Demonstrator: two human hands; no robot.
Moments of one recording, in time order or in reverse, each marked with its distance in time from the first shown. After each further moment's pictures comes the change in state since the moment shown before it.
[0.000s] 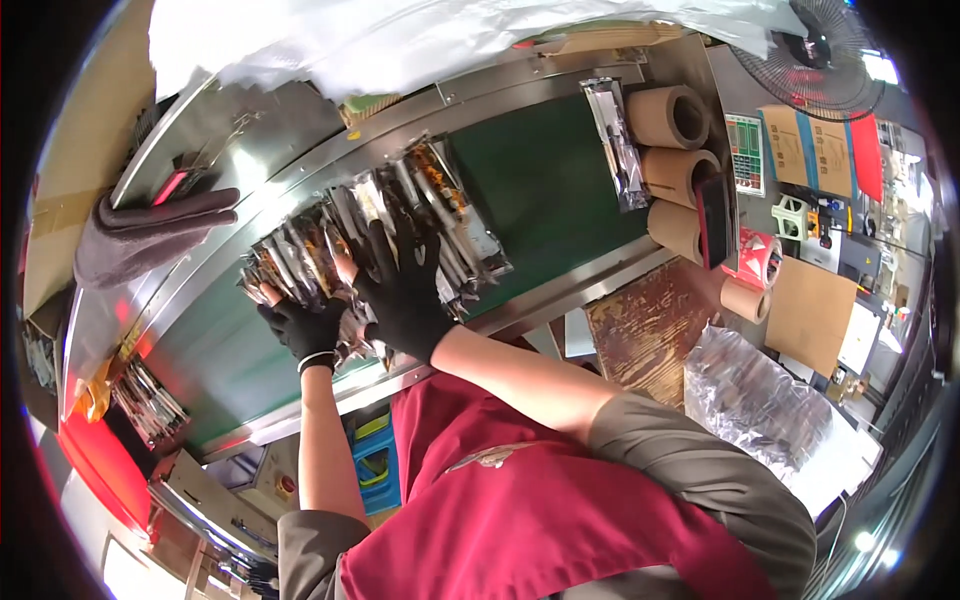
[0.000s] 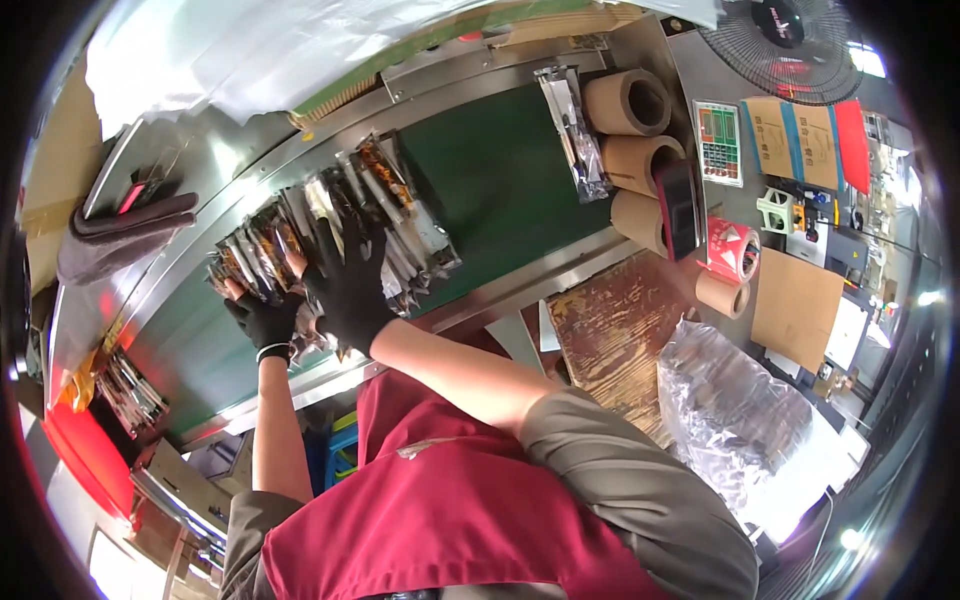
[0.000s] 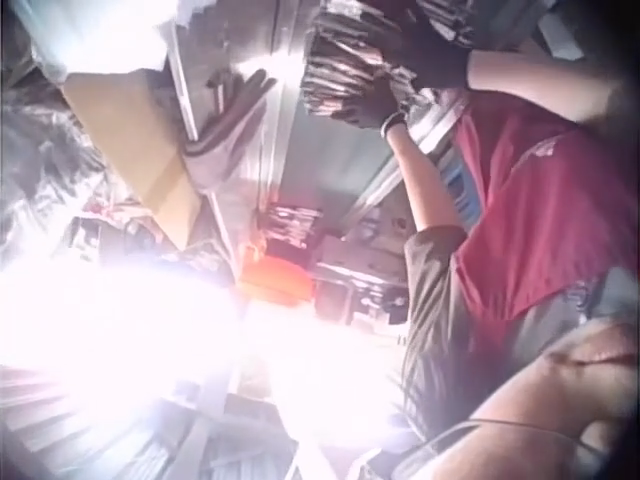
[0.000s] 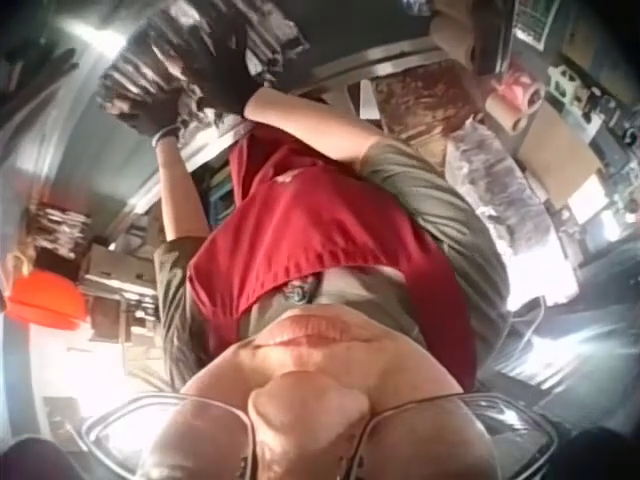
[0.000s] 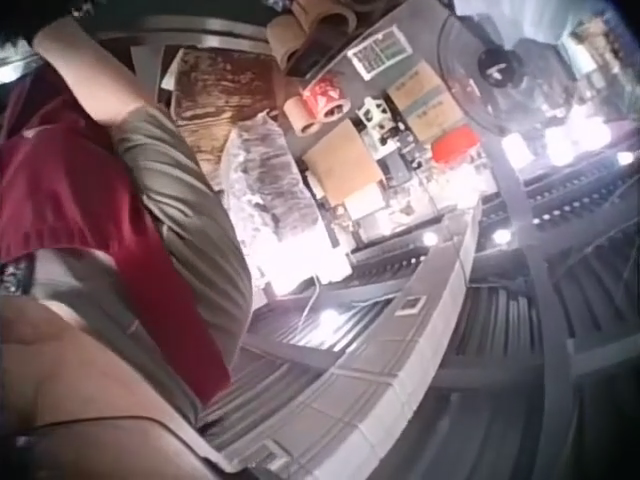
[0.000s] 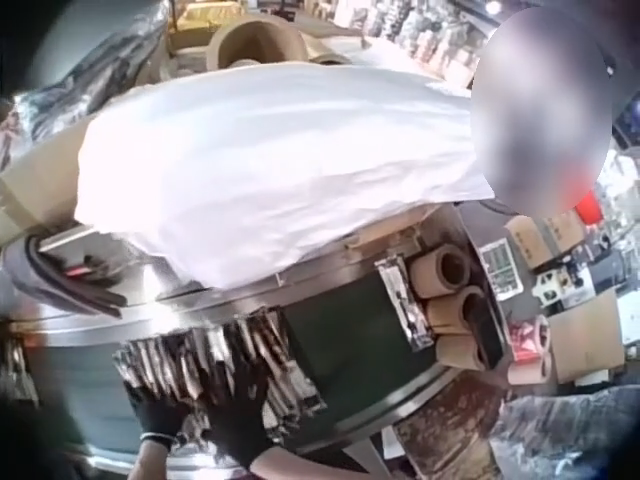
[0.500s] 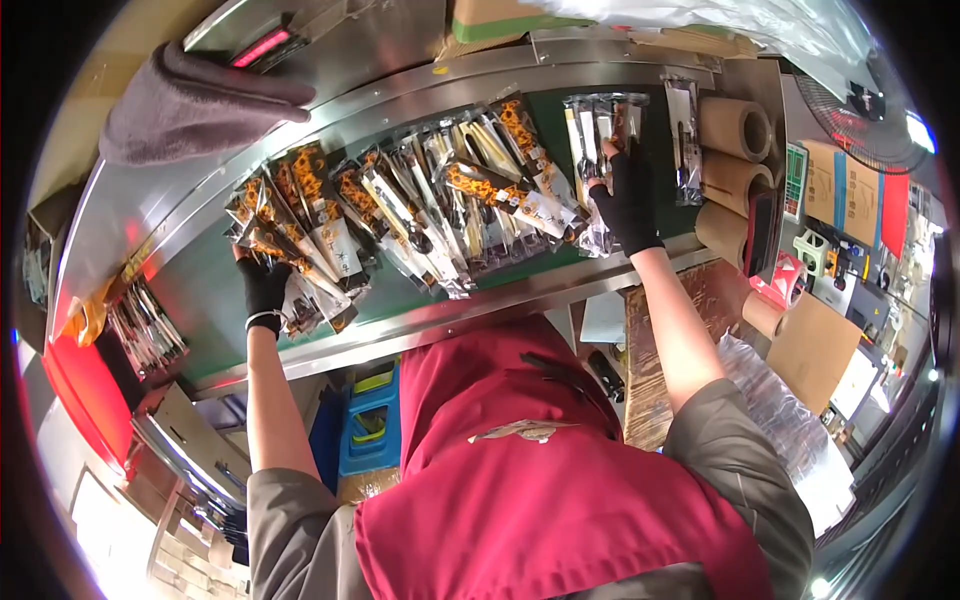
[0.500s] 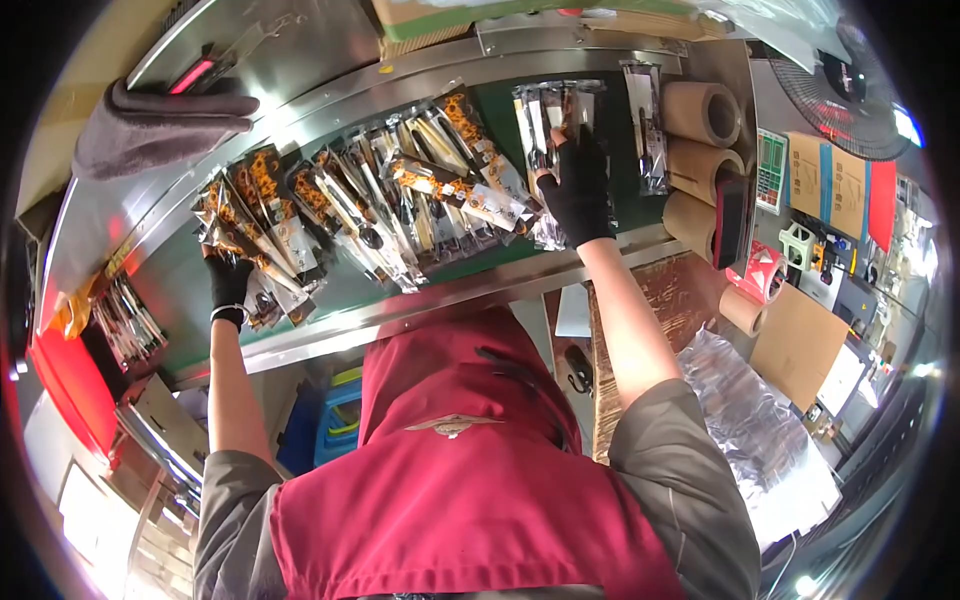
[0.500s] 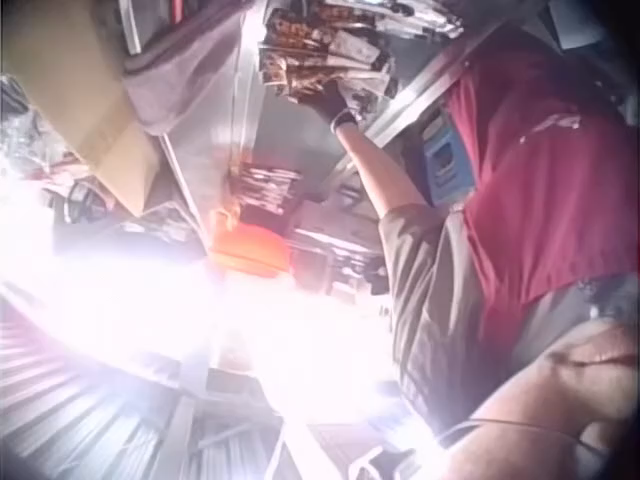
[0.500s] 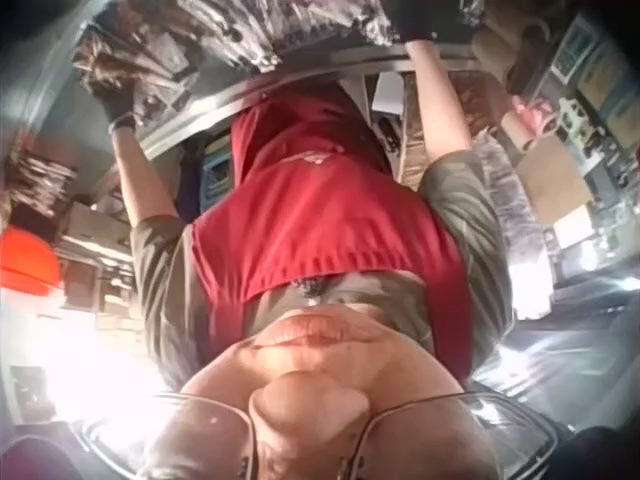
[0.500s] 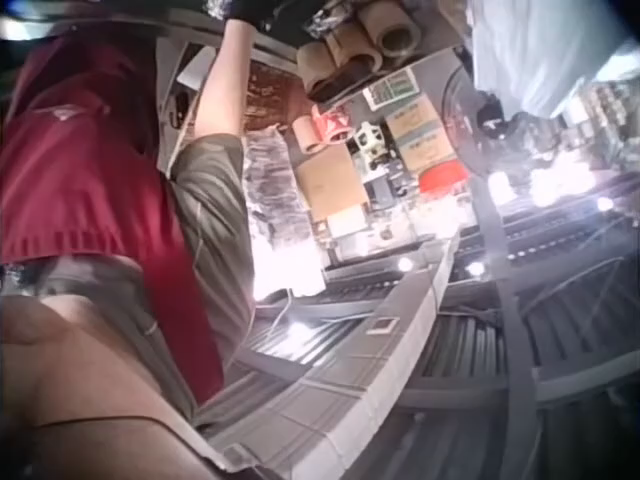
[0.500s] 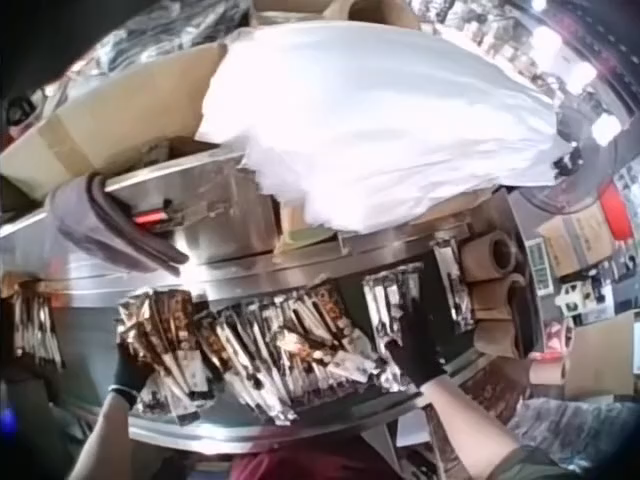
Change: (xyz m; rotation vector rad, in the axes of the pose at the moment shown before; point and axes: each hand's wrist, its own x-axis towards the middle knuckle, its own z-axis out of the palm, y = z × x) left_hand 0.085 -0.190 -0.008 -0.766 -0.205 0.079; right_hand -0.023 0.197 -0.071 -0.155 0.270 0.076
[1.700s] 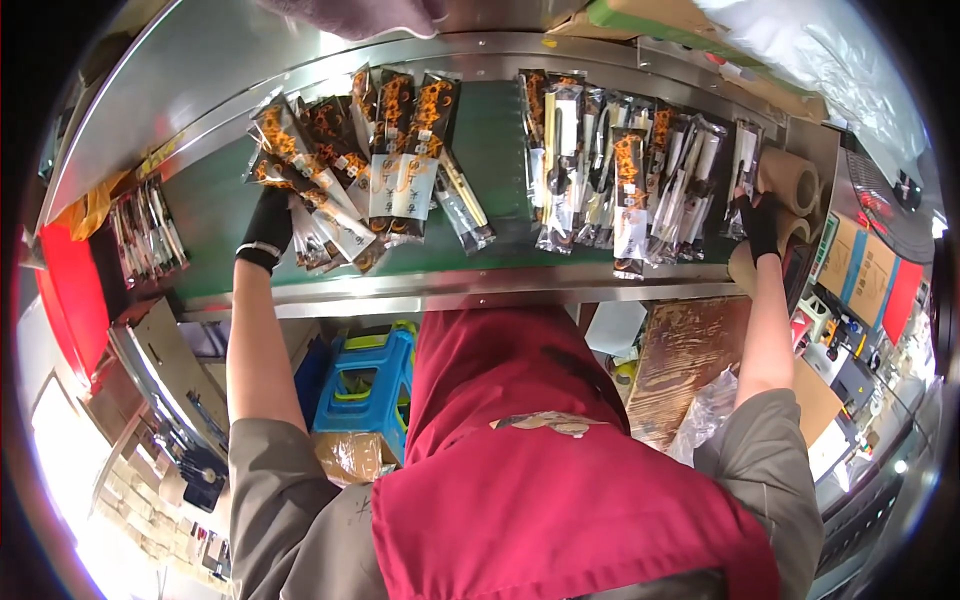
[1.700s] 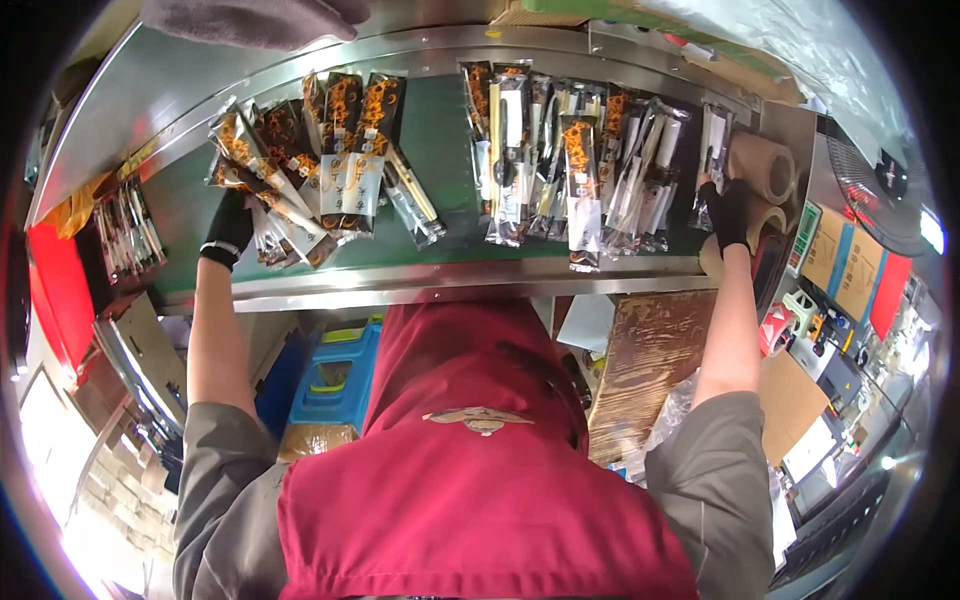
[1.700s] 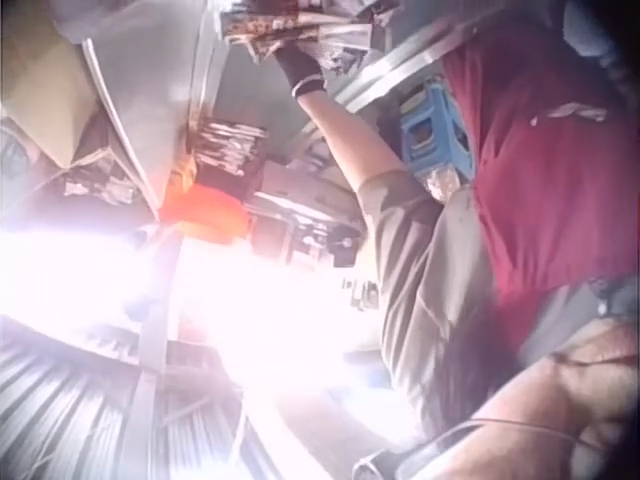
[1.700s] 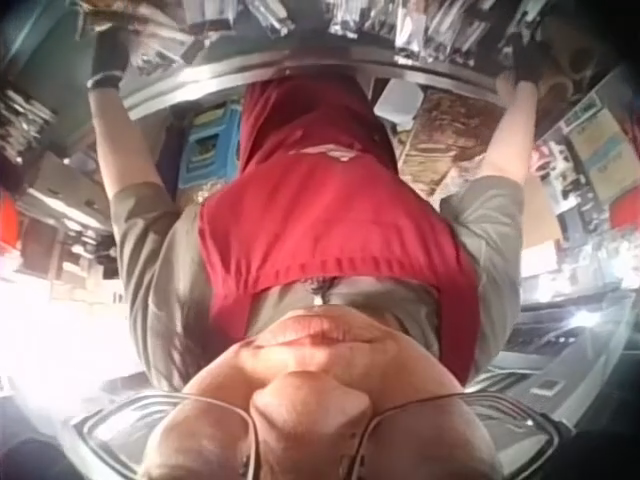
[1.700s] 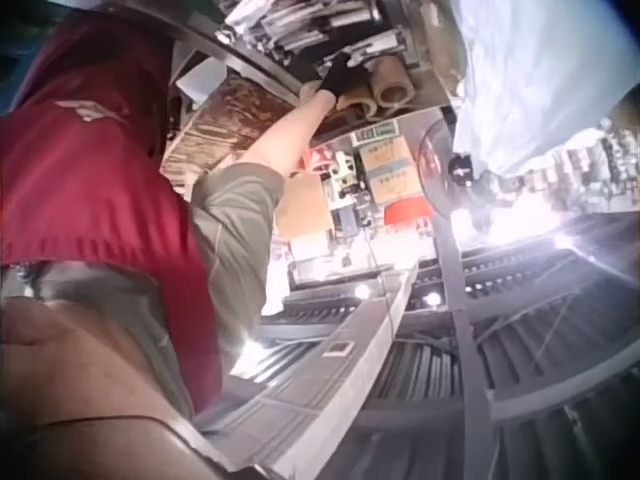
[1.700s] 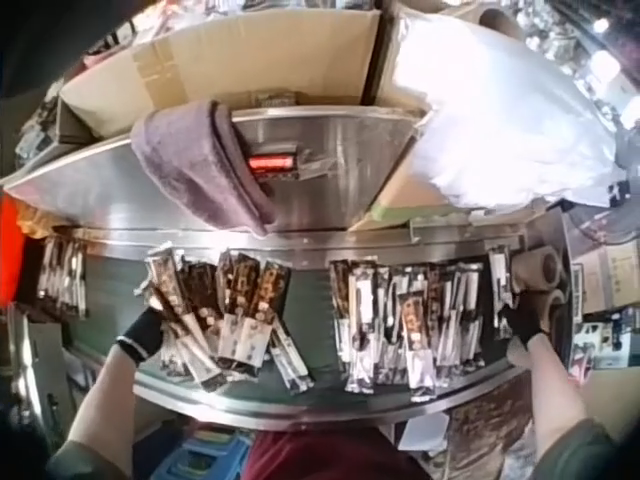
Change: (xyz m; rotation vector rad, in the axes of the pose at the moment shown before) left_hand 0.004 -0.041 -0.079 0.508 -0.313 0.142; right_hand 0.029 0.143 -0.069 -0.152 -0.083 0.369
